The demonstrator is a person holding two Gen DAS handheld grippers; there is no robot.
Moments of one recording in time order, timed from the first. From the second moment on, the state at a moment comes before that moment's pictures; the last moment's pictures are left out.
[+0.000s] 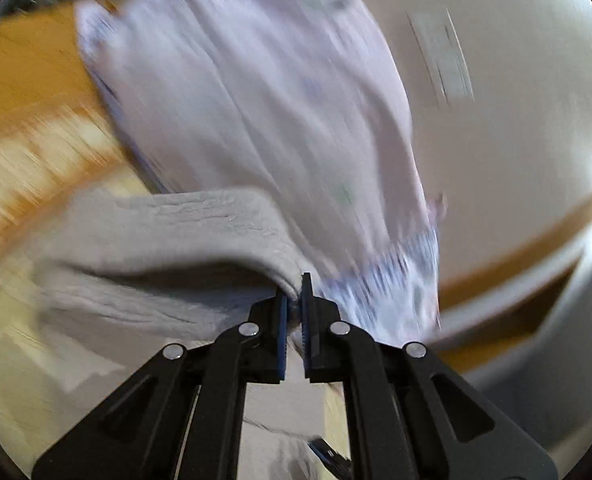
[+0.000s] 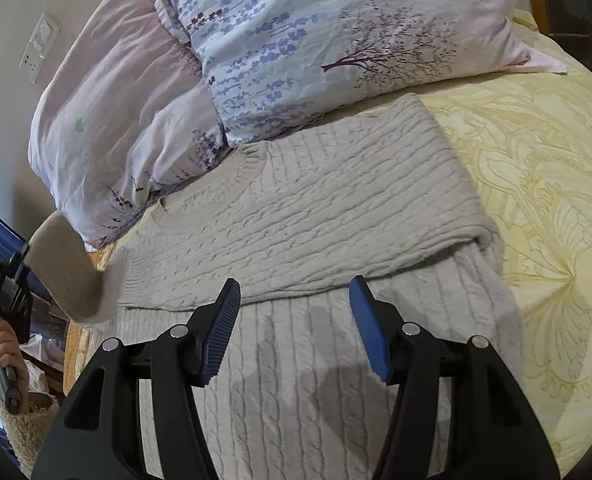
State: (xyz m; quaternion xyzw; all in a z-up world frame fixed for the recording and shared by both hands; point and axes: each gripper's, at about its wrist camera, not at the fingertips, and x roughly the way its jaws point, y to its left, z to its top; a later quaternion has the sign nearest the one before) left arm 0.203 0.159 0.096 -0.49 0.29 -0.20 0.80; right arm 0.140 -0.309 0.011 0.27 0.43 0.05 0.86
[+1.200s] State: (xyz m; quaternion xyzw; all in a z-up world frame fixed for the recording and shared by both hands) left arm 0.194 0.133 0.004 -0.26 0.50 -0.12 0.82; right arm 0.189 -0.035 0.043 -0.21 0.36 0.27 0.87
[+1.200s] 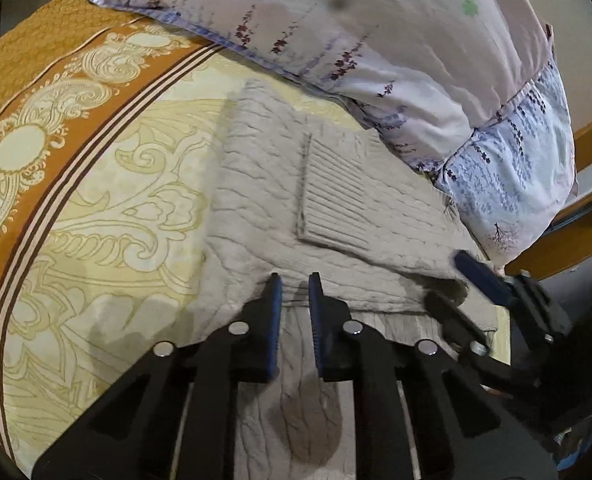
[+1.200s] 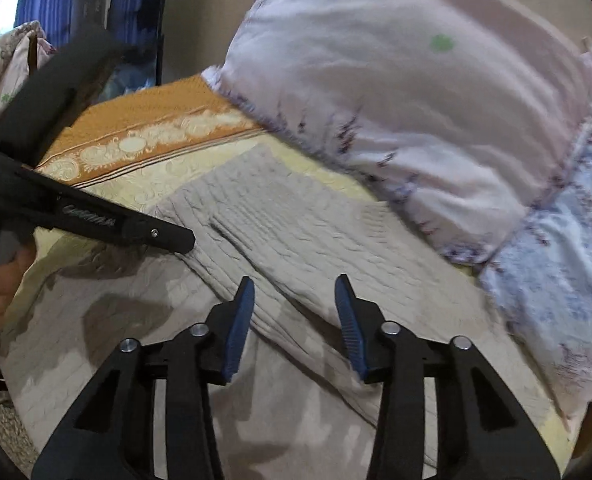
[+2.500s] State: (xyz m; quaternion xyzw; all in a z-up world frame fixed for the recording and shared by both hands) left arm 0.195 0.148 -0.003 -0.30 0.49 -0.12 0.81; right arm 0.170 -0.351 -0.031 0.52 0.41 0.09 0.74
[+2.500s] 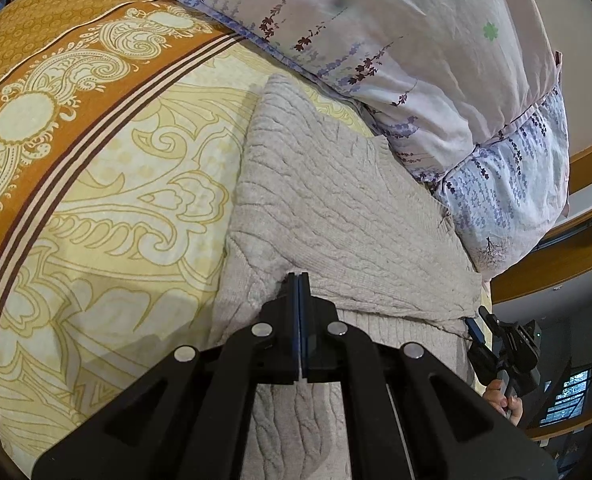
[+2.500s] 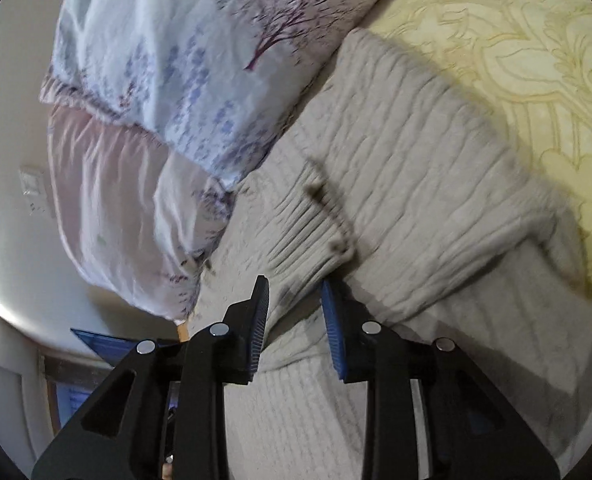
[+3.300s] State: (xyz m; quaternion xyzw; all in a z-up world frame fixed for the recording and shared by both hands) left arm 0.137 0.151 0.038 -0.21 0.46 -0.17 0.85; right arm 0.116 -0.360 0.019 0.33 0.41 0.02 0.85
